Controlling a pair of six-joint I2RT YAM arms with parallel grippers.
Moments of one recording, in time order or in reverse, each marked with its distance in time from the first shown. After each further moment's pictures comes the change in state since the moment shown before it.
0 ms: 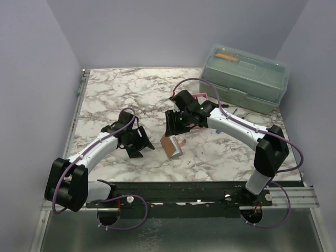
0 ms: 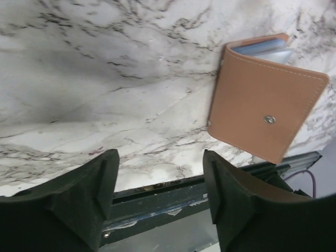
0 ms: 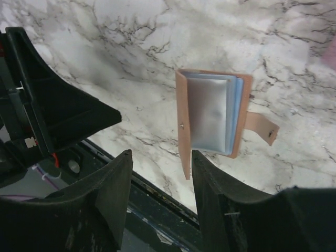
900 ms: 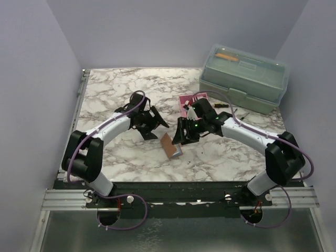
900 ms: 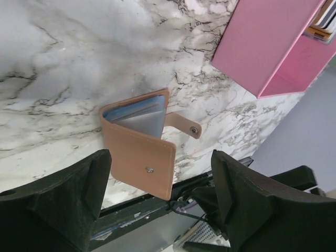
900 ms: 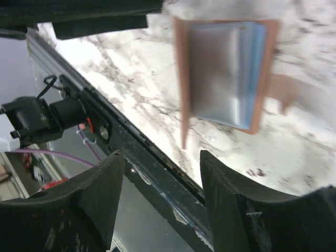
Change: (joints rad) left arm -0.026 0.290 0.286 0.154 0.094 -0.197; right arm -0.114 -0.124 -0.356 0.283 -0.366 0.074
